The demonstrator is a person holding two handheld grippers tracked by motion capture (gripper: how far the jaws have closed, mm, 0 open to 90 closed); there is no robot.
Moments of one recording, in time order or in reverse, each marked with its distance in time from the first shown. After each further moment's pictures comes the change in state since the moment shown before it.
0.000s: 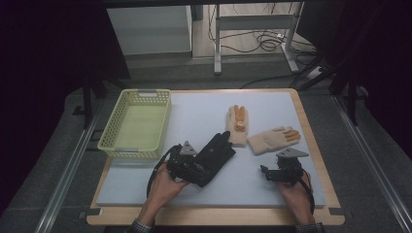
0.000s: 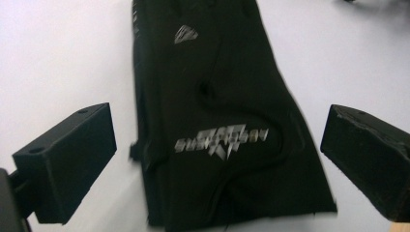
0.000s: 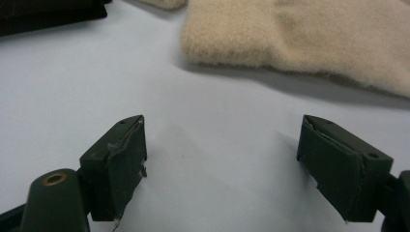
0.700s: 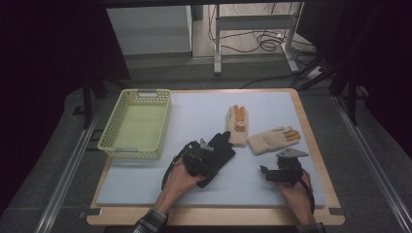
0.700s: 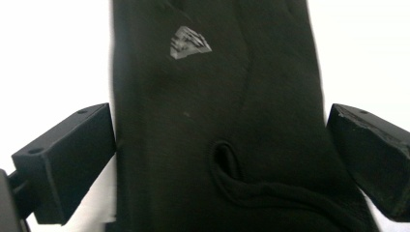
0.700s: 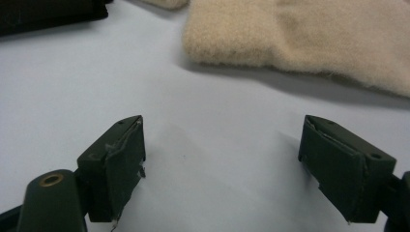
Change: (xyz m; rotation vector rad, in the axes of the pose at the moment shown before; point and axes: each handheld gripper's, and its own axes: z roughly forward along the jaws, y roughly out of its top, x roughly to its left) left arm -0.001 0.014 0.056 0.148 0.053 0.025; right arm 0.000 0.000 0.000 0.001 0.005 -0.003
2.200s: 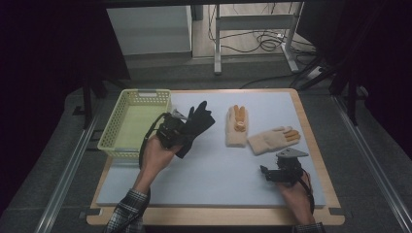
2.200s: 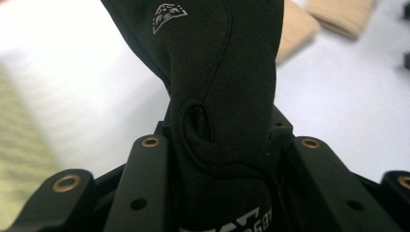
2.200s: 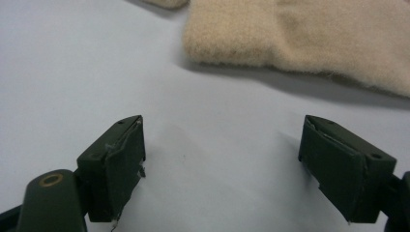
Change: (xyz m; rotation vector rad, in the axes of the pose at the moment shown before) left arm 0.077 0.030 -0.111 -0.097 0.080 -0.134; right arm 0.000 0.000 0.000 -0.001 -0.002 -0.001
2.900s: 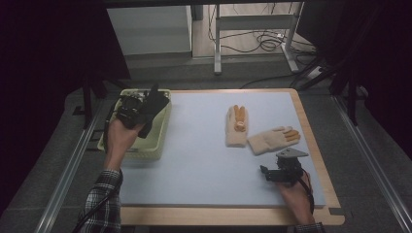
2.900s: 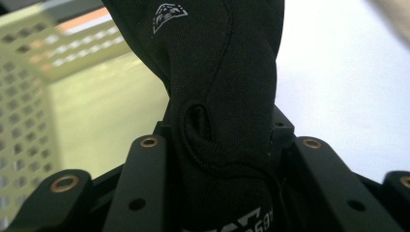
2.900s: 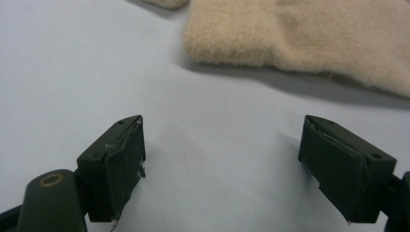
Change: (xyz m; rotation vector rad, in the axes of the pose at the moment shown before) left arm 0.127 -0.027 -0.029 0.053 0.227 -0.218; right arm 0.000 0.000 0.000 0.000 0.000 0.000
